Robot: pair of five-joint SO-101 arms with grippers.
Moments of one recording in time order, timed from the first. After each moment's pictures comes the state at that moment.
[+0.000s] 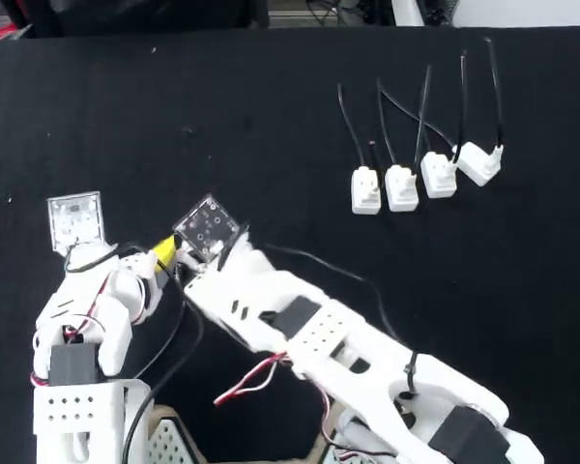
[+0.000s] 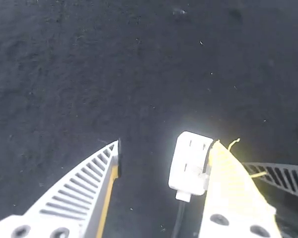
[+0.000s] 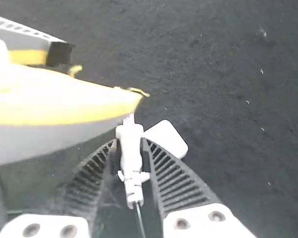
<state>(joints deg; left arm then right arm) -8.4 -85.1 76.2 53.7 2.5 -47.4 -28.4 66.0 7.4 0.7</state>
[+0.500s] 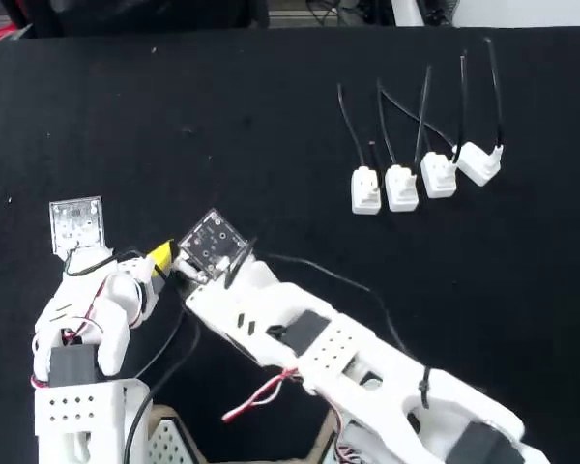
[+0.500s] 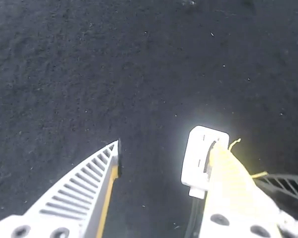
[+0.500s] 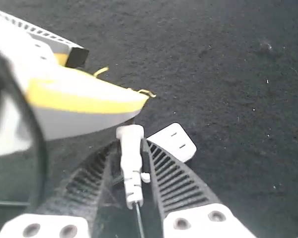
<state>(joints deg) -10.5 -85.8 78.8 53.6 -0.3 -49.5 -36.7 71.2 6.5 0.8</state>
